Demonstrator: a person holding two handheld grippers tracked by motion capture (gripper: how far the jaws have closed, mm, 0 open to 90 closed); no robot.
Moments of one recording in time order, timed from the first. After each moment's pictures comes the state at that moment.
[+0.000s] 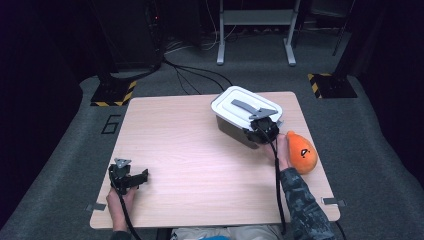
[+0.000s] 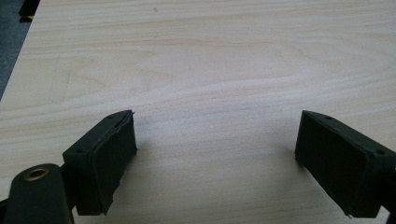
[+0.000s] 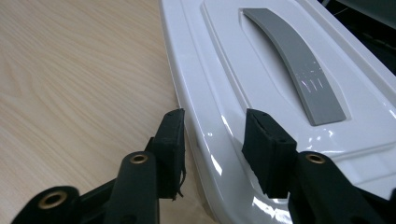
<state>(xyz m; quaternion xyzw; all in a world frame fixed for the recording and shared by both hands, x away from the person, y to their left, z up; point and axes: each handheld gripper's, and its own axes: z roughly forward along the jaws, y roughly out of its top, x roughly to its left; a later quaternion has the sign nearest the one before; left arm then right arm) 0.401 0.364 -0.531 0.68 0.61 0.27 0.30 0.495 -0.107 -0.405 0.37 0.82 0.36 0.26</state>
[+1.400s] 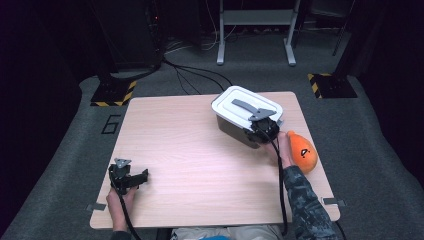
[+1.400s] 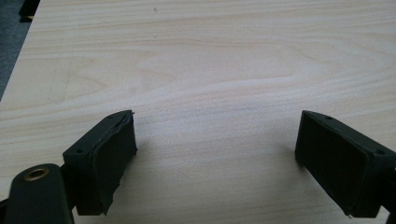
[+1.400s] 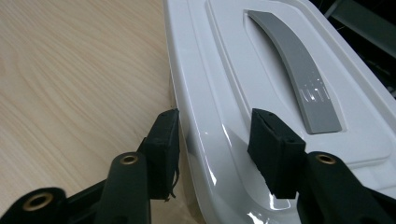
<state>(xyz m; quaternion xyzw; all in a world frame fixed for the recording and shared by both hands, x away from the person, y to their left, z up) 0.401 0.363 -0.530 0.68 0.61 0.27 0.30 0.499 -0.111 -0.409 0.33 0.83 0.34 0.29</state>
